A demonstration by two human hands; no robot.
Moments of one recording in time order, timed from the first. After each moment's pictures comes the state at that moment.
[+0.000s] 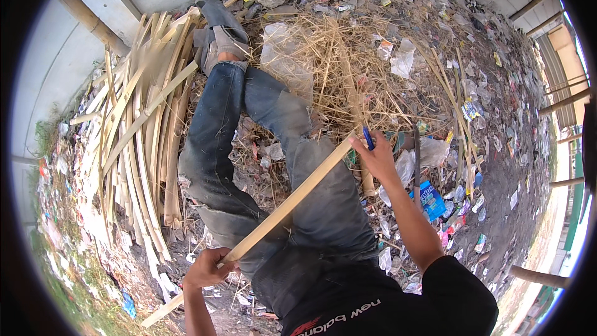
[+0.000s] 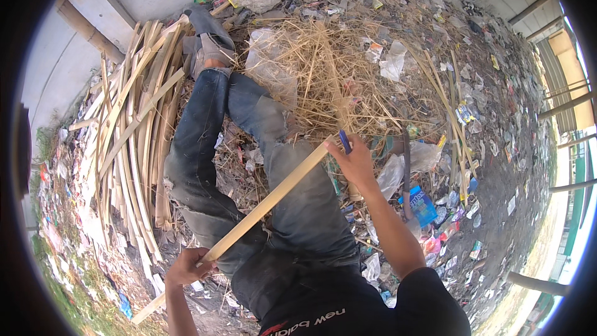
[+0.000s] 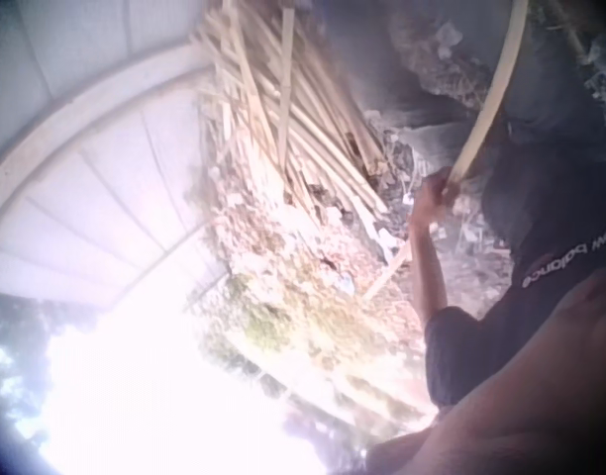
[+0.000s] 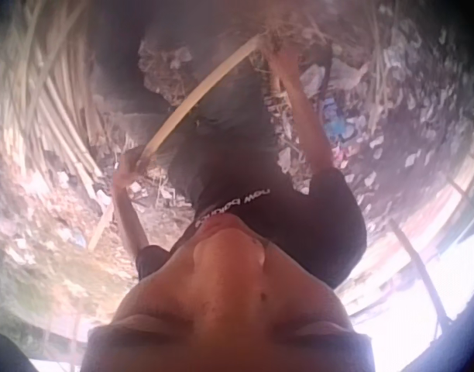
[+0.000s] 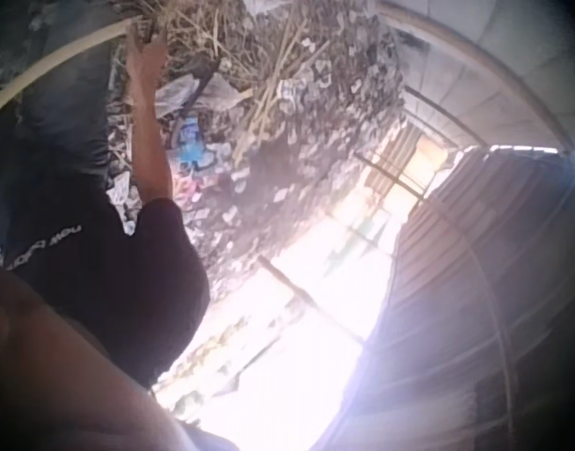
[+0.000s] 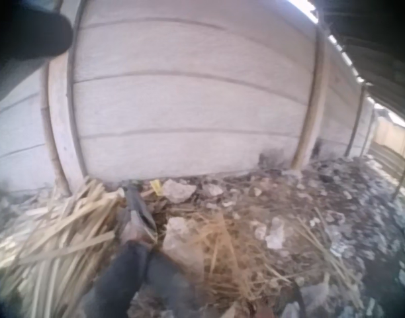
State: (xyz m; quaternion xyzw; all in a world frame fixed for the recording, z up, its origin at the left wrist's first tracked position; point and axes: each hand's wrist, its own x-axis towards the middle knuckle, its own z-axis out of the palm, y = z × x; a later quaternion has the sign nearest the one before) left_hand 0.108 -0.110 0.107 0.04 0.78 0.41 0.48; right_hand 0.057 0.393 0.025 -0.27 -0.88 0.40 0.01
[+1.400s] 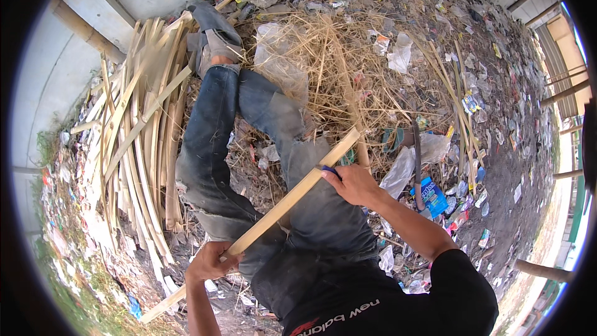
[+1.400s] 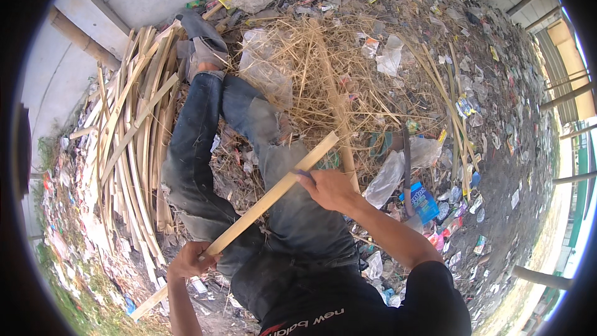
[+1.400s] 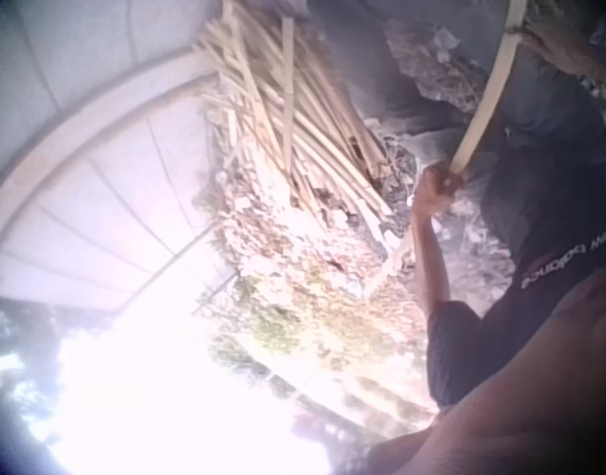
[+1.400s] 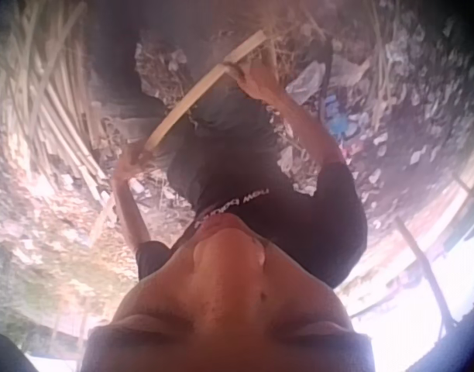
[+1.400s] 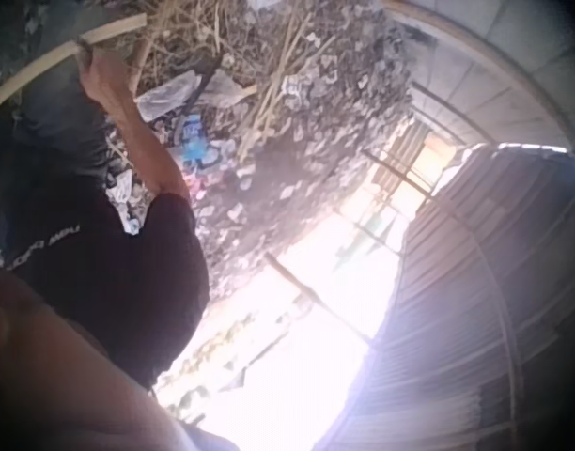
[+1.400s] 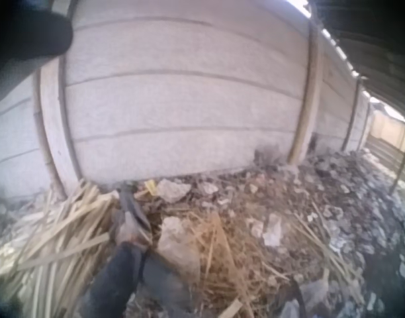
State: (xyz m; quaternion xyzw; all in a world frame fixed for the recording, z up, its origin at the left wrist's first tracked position) left_hand 0.078 -0.078 0.115 0.06 0.79 0.36 0.49; right_hand 0.084 0.352 0.021 -0.02 -0.94 0.31 -0.15
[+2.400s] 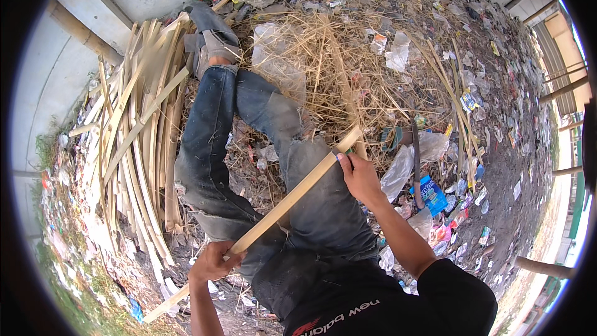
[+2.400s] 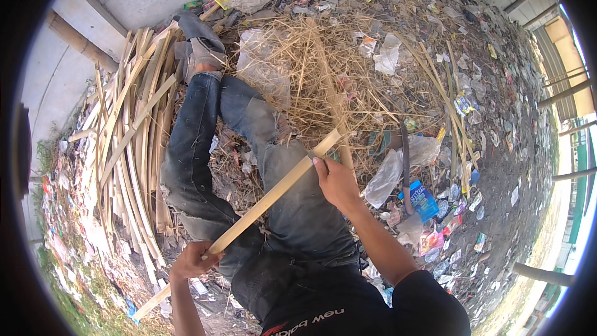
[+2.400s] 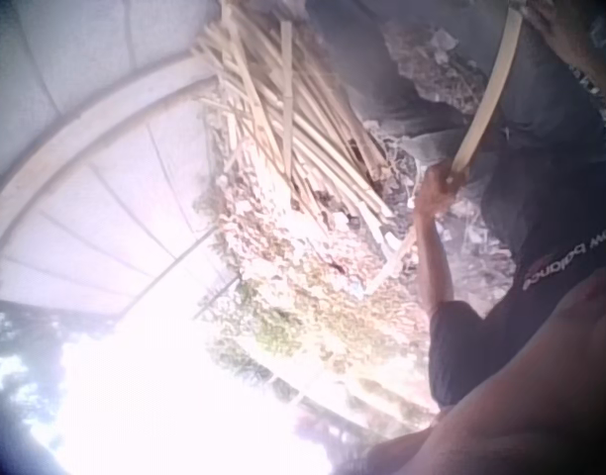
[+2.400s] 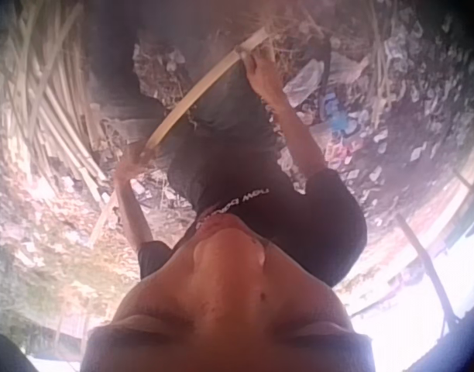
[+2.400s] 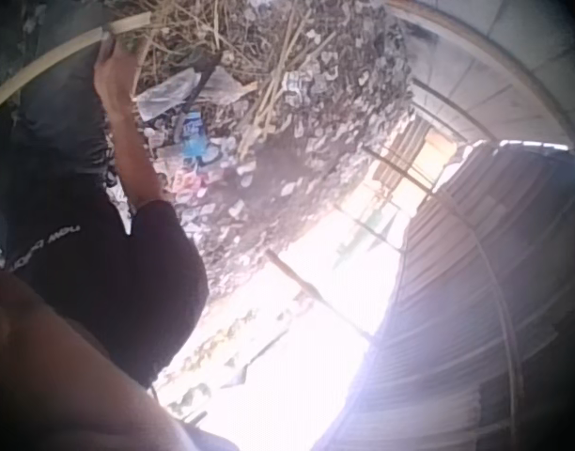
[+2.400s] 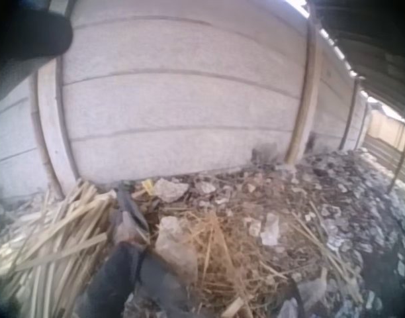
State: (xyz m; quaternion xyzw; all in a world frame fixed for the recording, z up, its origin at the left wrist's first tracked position) left_hand 0.085 -0.077 0.096 0.08 0.81 0.37 0.45; right_hand 0.089 0.351 0.021 -0.22 -0.91 0.36 -0.04
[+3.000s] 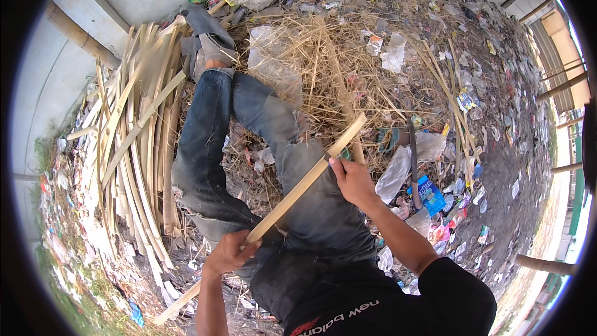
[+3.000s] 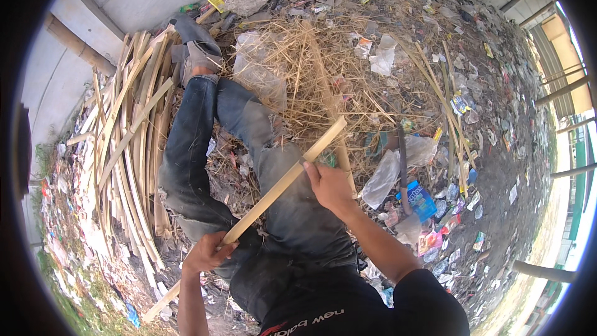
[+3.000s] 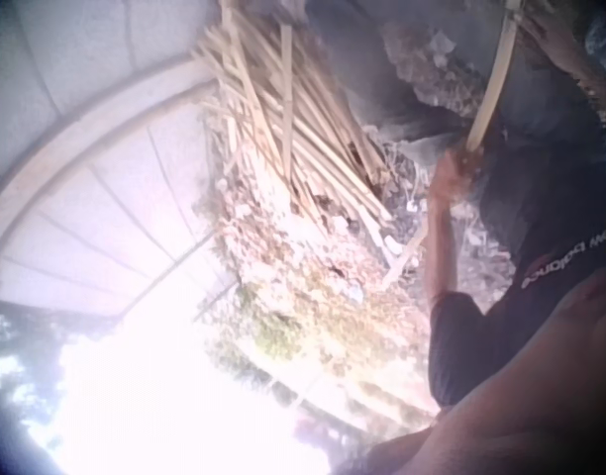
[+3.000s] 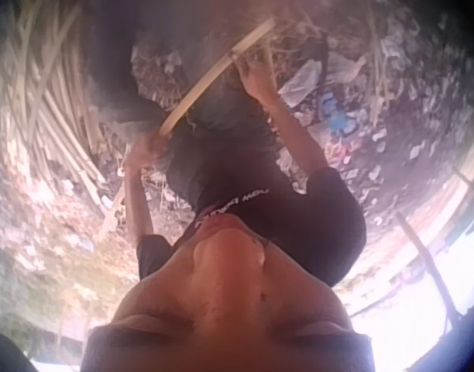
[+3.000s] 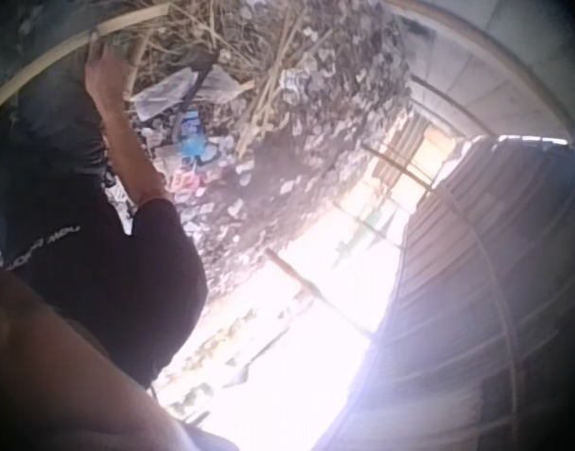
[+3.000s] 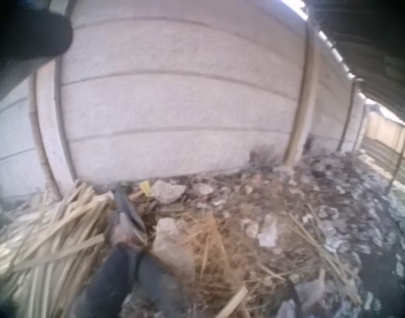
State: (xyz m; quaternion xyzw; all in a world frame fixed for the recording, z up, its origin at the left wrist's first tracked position) left_hand 0.072 -0.026 0.088 0.11 0.80 0.38 0.46; right_hand 0.090 0.343 0.019 -0.18 -0.92 0.35 -0.02
